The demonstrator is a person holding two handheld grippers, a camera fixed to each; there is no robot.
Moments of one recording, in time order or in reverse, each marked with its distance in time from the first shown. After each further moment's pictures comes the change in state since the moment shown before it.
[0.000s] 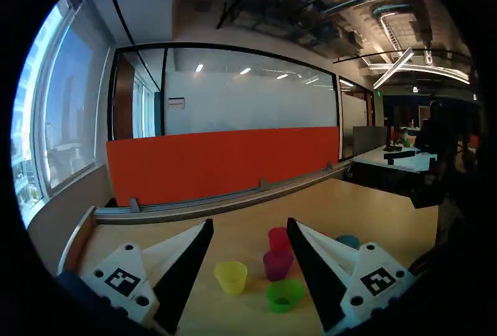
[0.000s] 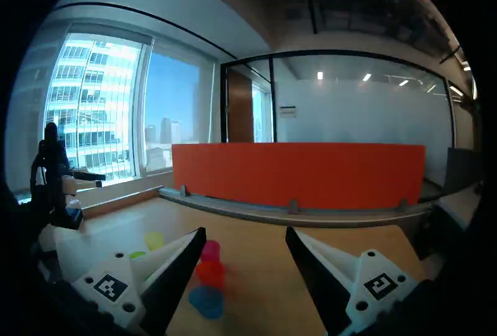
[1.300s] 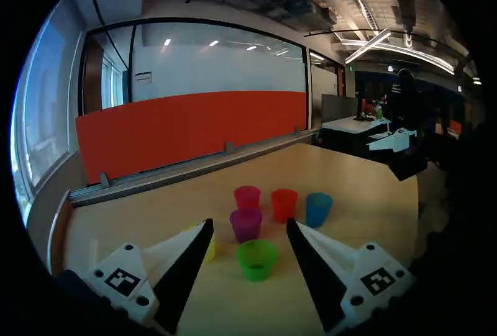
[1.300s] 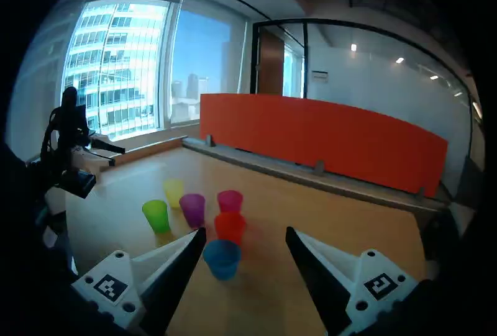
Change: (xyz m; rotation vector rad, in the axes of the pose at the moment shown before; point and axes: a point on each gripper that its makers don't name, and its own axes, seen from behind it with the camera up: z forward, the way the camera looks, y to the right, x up) left arm -0.081 0.045 -0.012 -0.182 -0.161 0.037; right arm -0.080 -0.032 -0.015 0.134 -0.243 -0.108
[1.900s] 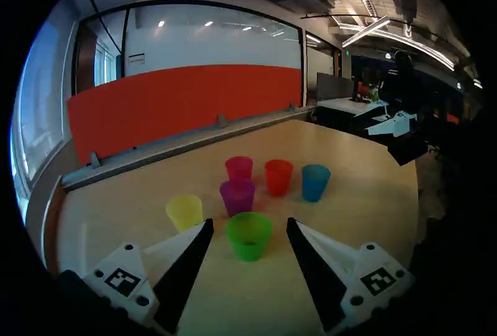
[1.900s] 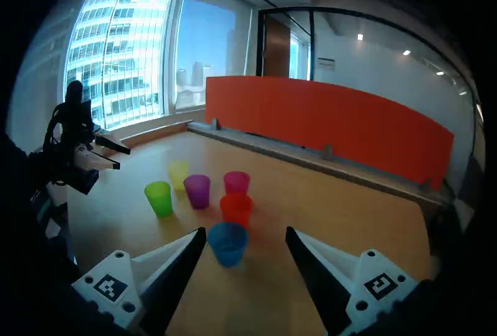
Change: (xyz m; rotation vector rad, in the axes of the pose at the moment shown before) left arm -0.055 0.012 0.015 -0.036 -0.115 -0.003; right arm -0.034 -0.012 0.009 0.031 -0.073 0.002
